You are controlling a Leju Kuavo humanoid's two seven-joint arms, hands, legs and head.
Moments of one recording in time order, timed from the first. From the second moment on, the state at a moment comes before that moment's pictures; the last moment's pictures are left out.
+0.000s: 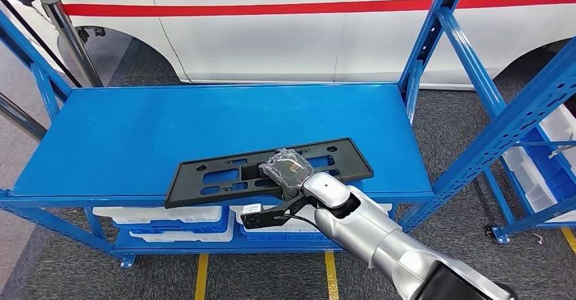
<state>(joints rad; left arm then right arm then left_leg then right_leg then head) -0.06 -0.10 -0.42 -0.18 0.28 0.16 -0.02 -0.76 0.06 0.96 -0.78 0.94 -0.08 -0.02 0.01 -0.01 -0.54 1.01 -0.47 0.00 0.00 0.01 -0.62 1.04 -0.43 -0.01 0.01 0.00</state>
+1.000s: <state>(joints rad) -0.06 -0.10 -0.42 -0.18 0.28 0.16 -0.02 -0.74 0.05 0.96 -0.81 0.95 -0.10 0.00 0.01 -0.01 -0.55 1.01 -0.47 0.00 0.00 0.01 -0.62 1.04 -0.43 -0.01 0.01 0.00</state>
